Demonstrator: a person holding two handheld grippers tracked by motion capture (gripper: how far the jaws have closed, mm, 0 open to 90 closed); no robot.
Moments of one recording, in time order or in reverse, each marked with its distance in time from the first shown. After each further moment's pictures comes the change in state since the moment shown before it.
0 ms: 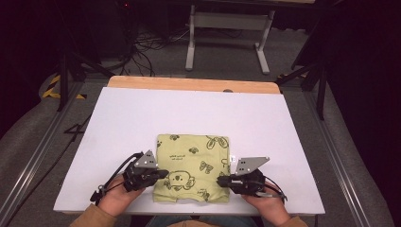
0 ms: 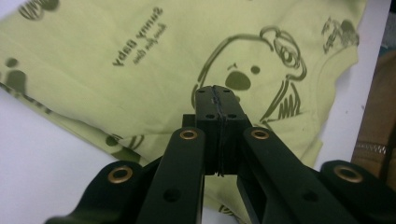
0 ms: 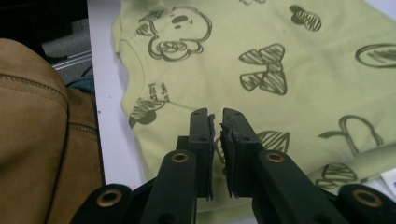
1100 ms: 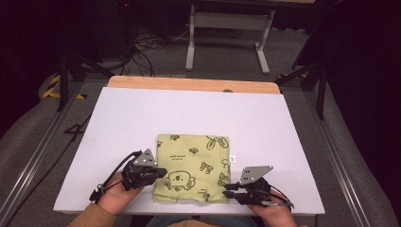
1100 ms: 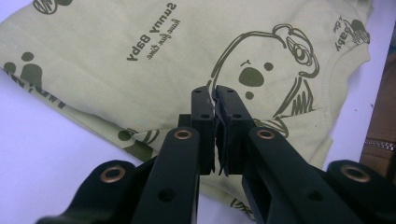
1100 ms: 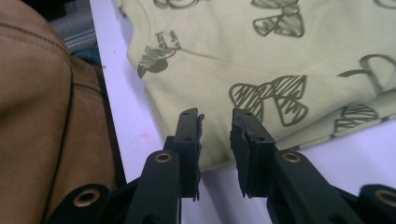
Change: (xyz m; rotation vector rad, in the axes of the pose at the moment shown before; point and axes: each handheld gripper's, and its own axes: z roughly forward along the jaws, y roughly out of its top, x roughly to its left) left arm 0.007 0.001 -0.006 -0.013 0.010 -0.011; right arm 0.010 -0.024 -0.008 0.065 -0.015 0.019
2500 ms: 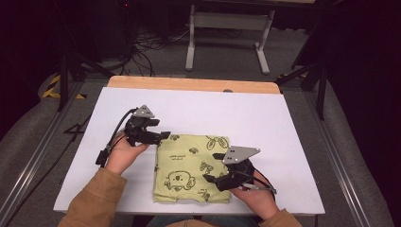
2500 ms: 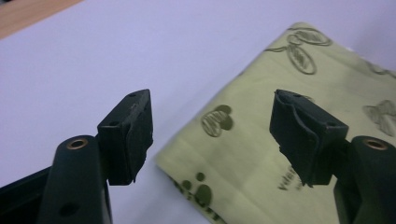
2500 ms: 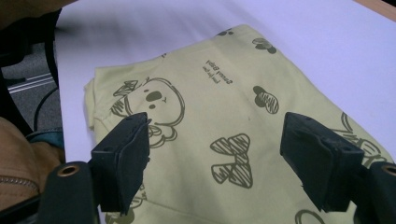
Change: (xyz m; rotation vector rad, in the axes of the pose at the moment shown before) left arm 0.093 0.067 -0.001 -0.126 0.162 -0.114; right arm 0.000 0.078 0.010 -0.142 -0.126 -0.049
